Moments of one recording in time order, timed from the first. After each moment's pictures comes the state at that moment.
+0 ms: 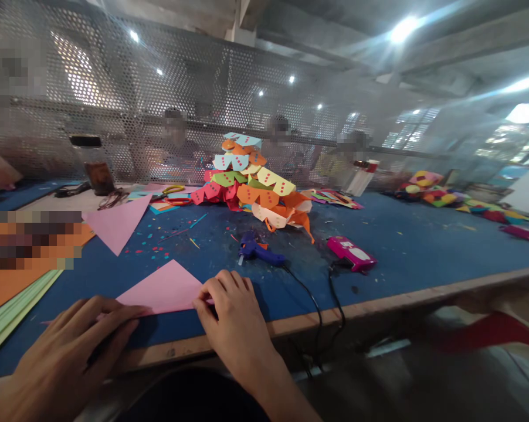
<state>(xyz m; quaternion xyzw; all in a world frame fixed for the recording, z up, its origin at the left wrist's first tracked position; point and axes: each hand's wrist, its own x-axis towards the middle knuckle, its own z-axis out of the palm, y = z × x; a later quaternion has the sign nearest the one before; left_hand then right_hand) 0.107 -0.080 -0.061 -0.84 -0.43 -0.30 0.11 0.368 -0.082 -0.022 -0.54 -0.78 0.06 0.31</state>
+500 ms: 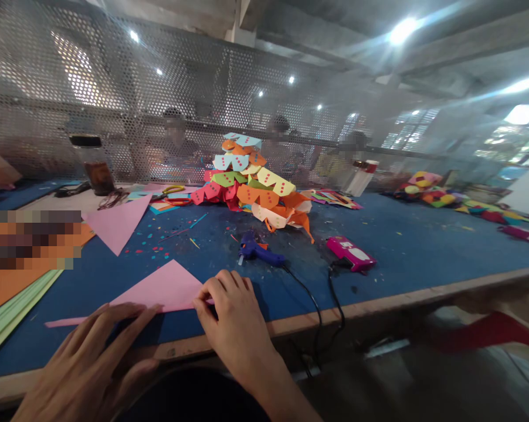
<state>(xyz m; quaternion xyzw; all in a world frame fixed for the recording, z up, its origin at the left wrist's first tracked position) 0.134 -0.099 -0.056 -0.84 -0.39 -0.30 0.21 0.367 -0.082 -0.023 -0.54 -0.78 0.05 0.31</state>
